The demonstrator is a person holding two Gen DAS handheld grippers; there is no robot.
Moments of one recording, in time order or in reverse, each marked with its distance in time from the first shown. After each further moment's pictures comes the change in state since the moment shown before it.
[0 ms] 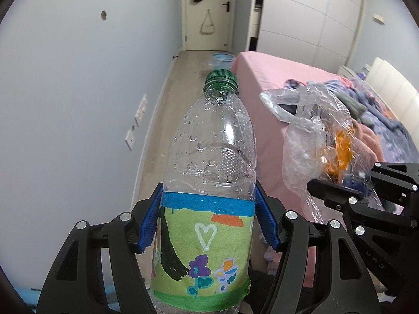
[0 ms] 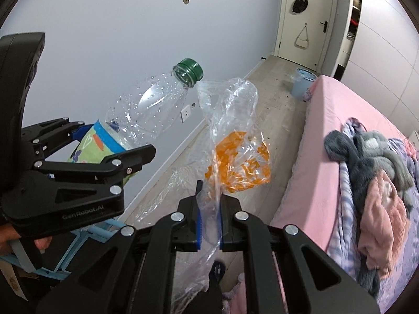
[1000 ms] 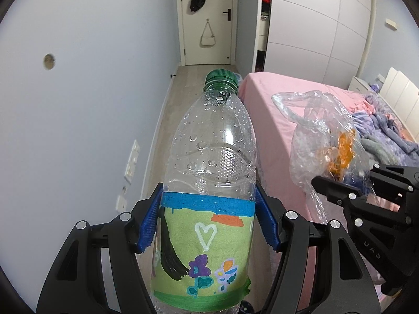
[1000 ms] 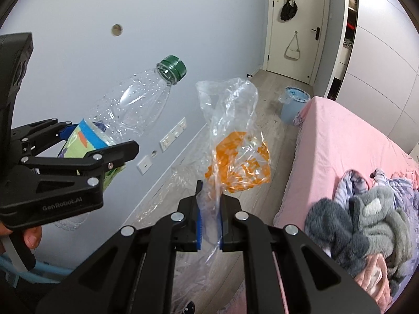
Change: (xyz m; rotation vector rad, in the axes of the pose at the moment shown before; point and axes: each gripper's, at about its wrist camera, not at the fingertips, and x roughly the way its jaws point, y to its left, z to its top) left arm 0.205 0.003 0.301 0.044 -0.049 0.015; right arm 0.142 -0.195 0.239 0.043 -0.079 -0.020
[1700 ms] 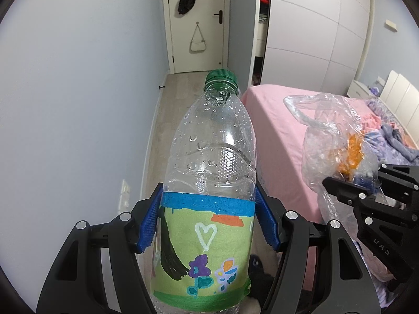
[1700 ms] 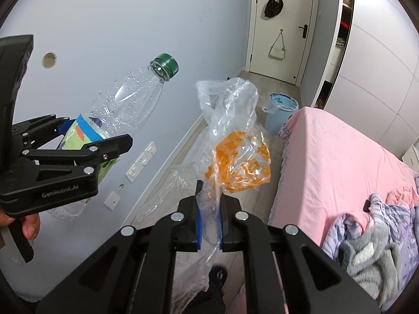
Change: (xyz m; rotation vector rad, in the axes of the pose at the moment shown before) left arm 0.162 0.051 0.169 0.046 -0.010 -0.044; right arm 0.129 -0.083 0.150 0.031 0.010 -0.068
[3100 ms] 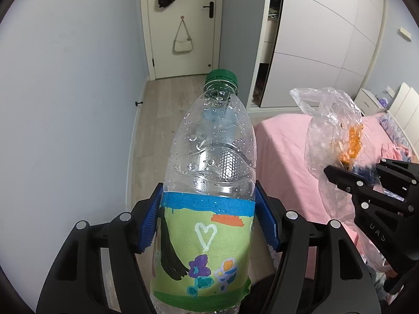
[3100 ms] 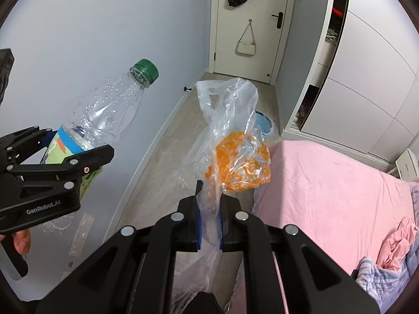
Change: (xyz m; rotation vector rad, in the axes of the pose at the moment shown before) left arm 0.325 0.018 0.329 0.041 0.042 -0.086; right arm 0.246 -0.176 0.280 0.083 0.021 -0.137
